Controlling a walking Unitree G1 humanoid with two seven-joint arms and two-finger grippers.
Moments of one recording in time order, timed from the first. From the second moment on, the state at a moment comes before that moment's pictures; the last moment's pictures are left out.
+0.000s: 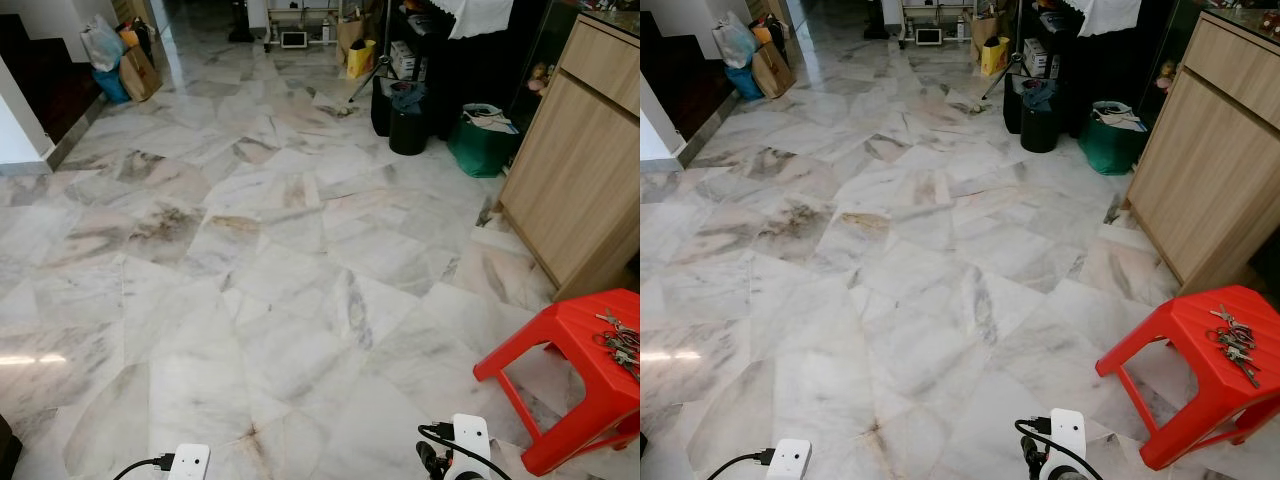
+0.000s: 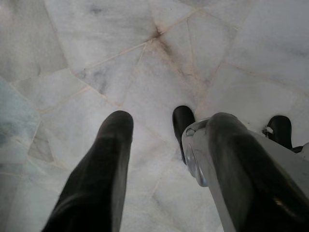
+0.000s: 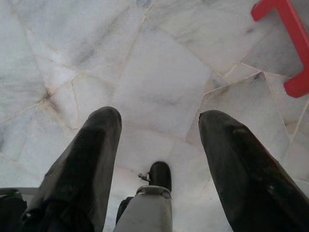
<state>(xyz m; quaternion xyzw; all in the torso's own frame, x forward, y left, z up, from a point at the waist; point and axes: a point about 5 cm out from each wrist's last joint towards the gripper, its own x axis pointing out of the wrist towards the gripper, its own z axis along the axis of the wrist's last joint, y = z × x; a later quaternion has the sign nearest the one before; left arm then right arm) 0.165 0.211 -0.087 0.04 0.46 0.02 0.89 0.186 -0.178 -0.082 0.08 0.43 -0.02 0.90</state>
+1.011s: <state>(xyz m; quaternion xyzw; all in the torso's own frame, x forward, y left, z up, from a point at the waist) 0.174 0.221 -0.081 0.06 0.44 0.05 0.89 0.175 -0.172 -0.088 0.07 0.45 0.01 0.89</state>
